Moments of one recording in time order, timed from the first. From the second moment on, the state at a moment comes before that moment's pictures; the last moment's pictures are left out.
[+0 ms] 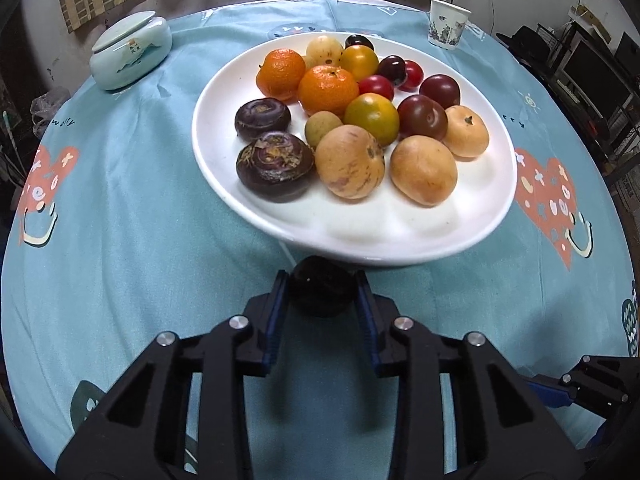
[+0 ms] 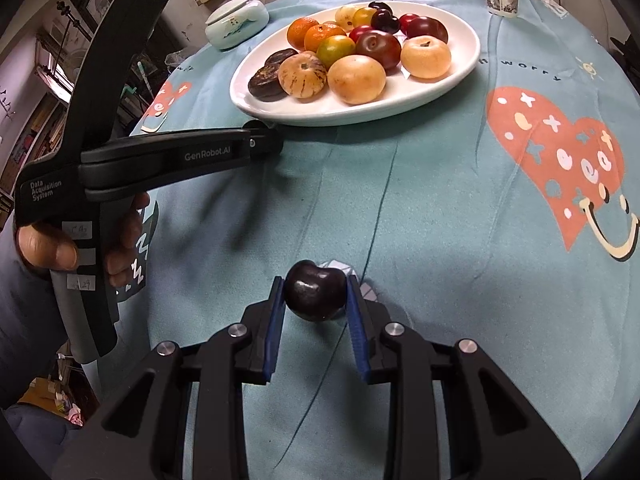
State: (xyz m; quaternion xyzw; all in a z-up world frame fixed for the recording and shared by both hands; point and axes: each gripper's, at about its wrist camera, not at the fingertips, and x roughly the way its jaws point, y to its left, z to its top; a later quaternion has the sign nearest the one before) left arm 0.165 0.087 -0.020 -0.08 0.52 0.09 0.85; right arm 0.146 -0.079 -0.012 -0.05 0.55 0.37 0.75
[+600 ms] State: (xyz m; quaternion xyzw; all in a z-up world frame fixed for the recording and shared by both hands) left arm 0.112 0.053 0.031 -0.04 0.49 0.07 0.87; right arm 0.116 -0.082 0.008 -0.05 0.53 0.39 0.75
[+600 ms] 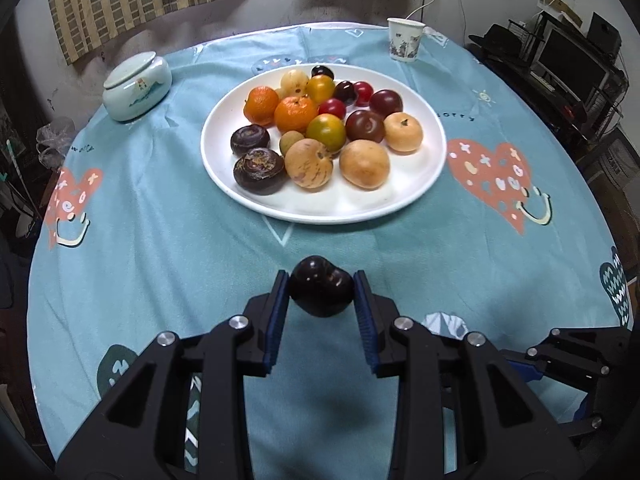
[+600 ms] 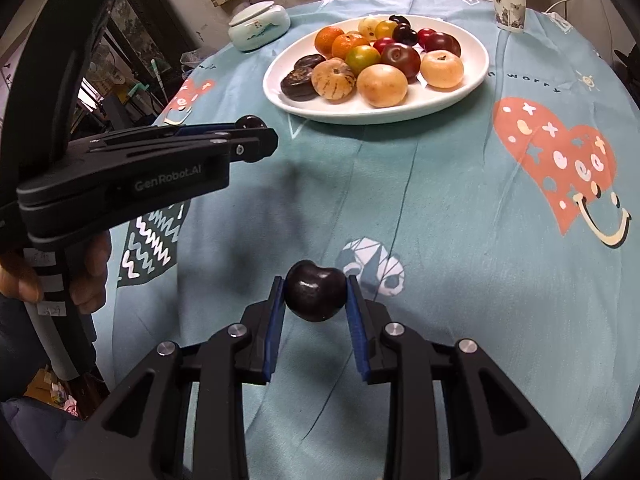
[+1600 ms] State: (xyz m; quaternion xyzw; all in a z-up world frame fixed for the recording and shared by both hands) left arm 0.176 0.085 0.114 -0.06 0.41 0.06 0.91; right arm 0.225 -0.065 0.095 -0.04 0.41 0.40 0.82
